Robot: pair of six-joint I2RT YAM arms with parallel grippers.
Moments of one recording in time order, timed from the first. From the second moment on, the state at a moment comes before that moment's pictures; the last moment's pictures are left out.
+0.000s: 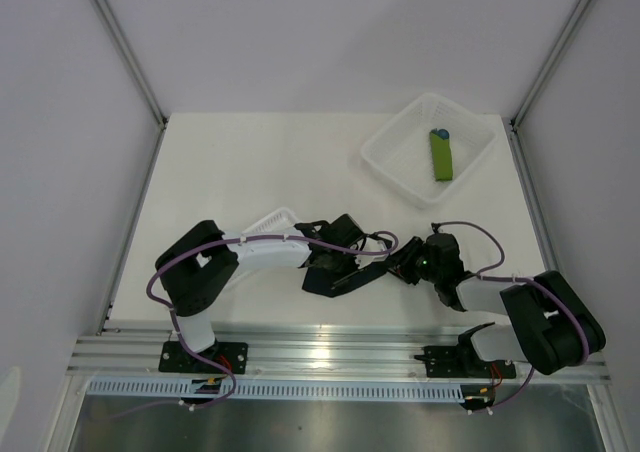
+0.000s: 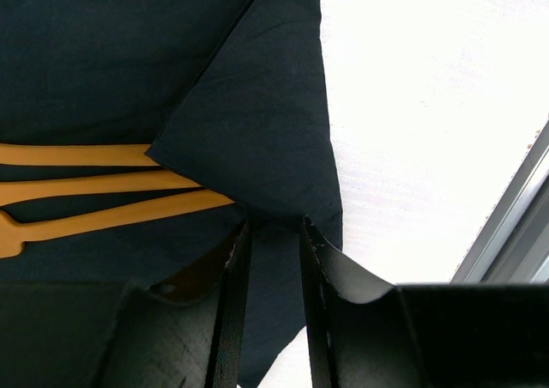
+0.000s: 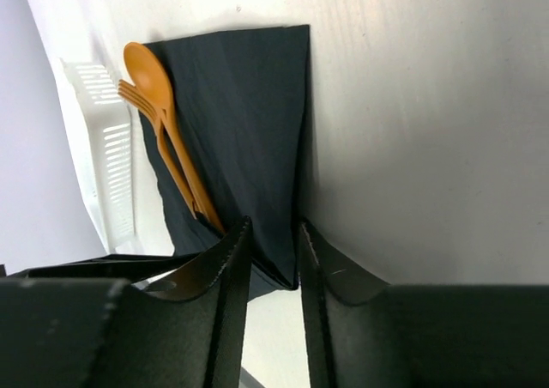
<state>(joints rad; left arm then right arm) -0.97 1.79 1.08 -0.41 0.20 0.22 0.40 1.33 0.22 0.49 -0.25 1.08</state>
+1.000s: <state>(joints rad) -0.94 1.80 1.09 -0.43 0.21 0.22 0.68 1.14 0.31 0.17 0.05 0.88</state>
